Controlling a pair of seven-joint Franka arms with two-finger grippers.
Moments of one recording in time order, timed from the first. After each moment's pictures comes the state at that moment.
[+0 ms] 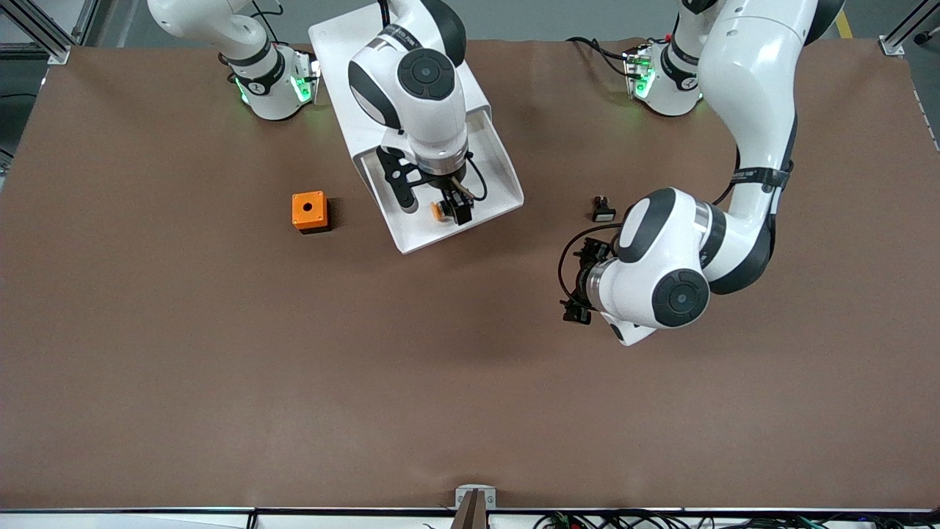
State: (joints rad) left arm -0.37 0.69 -0.09 -1.20 -0.21 1.64 -1.57; right arm 0.82 0.35 0.00 -1.65 0.04 2.00 1.95
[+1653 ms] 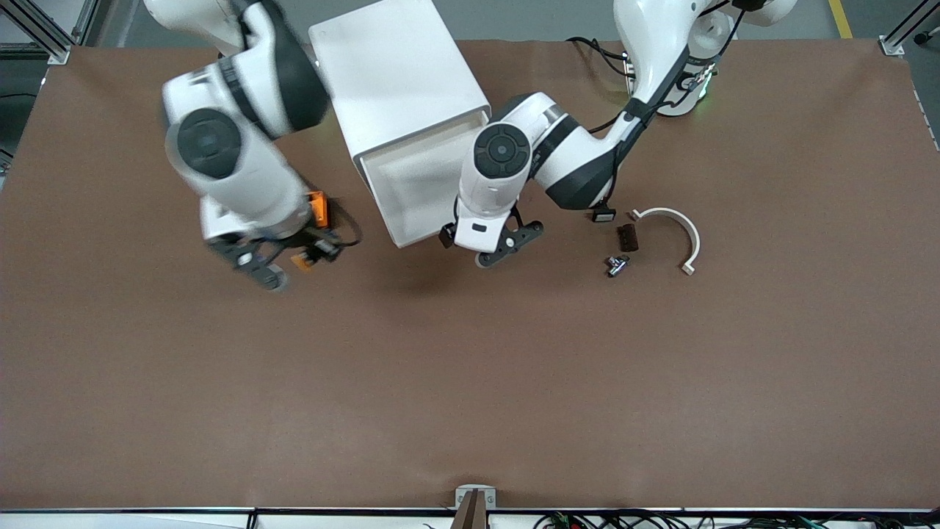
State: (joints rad) left arm -0.62 0.58 -0.24 -1.43 -0.06 1.99 -1.36; right arm 0.40 0.29 -0.06 -1.53 0.03 1.74 0.84
